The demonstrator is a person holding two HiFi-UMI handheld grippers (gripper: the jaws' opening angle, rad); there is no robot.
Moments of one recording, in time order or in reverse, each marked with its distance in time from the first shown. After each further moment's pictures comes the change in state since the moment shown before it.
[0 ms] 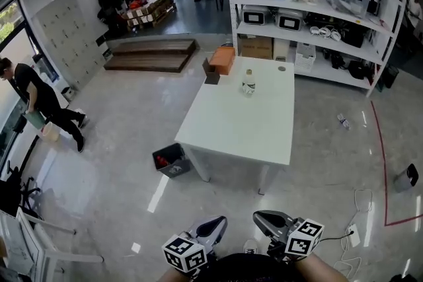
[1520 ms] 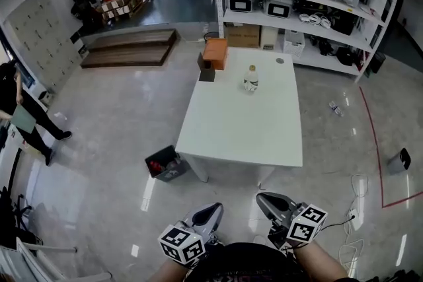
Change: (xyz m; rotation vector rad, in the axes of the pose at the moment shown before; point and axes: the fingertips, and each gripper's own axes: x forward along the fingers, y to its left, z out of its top) left arm 0.016 0.140 0.085 0.020 0.005 -0.085; right arm 0.135 -0.048 0.055 -0.009 -0.088 -0.168
